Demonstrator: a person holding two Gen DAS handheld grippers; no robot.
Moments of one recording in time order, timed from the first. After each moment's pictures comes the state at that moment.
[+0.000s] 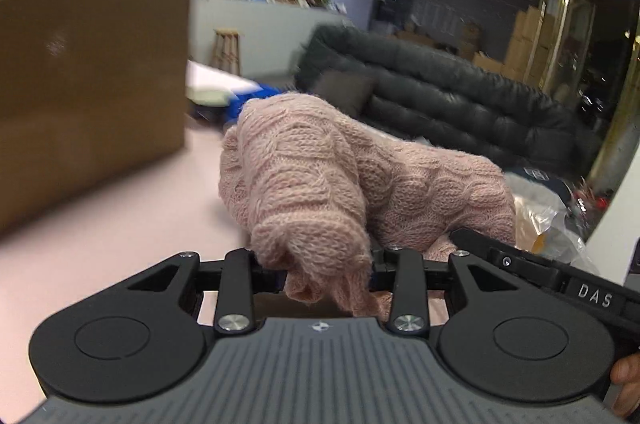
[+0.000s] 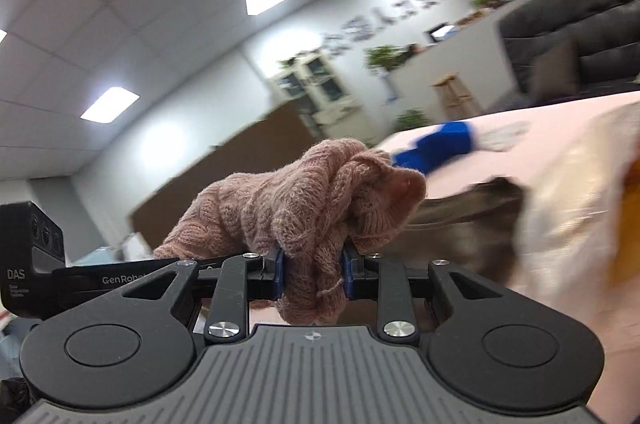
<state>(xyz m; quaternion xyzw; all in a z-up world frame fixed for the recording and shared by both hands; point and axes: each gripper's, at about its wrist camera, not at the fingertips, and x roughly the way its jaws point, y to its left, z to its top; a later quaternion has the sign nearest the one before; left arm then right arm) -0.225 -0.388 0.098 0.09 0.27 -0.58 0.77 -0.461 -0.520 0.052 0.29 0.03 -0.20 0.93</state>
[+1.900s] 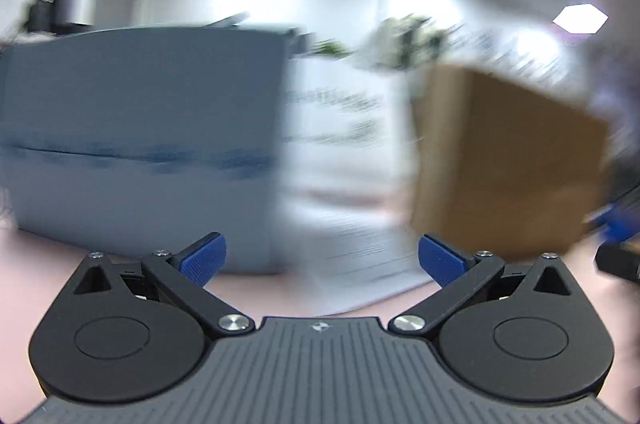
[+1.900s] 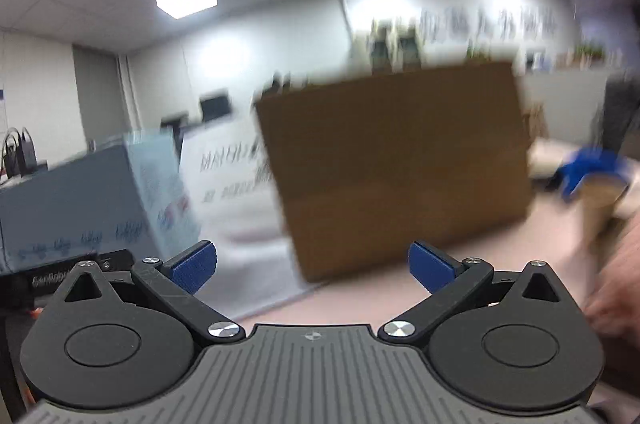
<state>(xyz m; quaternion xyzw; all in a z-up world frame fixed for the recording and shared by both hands) -0.065 -0.024 0.076 0.03 0.17 -0.10 0.98 -0.165 -0.265 0.074 0.15 0.16 -0.09 0.97</state>
